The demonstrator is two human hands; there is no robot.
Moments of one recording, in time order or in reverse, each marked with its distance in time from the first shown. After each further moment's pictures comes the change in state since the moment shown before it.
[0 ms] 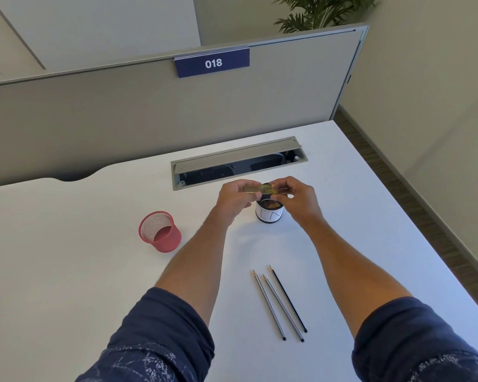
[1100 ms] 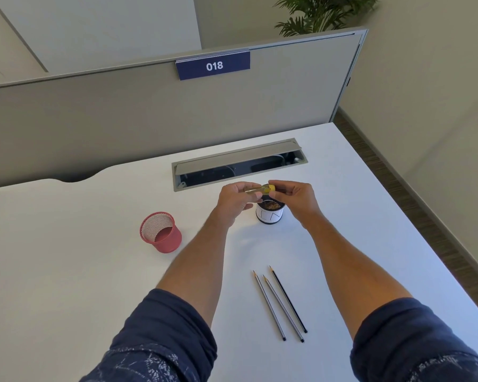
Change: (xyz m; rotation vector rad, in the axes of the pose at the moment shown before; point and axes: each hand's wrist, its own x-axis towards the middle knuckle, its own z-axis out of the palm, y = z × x) left_hand -0.008 0.004 0.001 -0.057 -0.024 -0.032; right_hand 0.008 0.001 0.002 0.304 -0.063 0.131
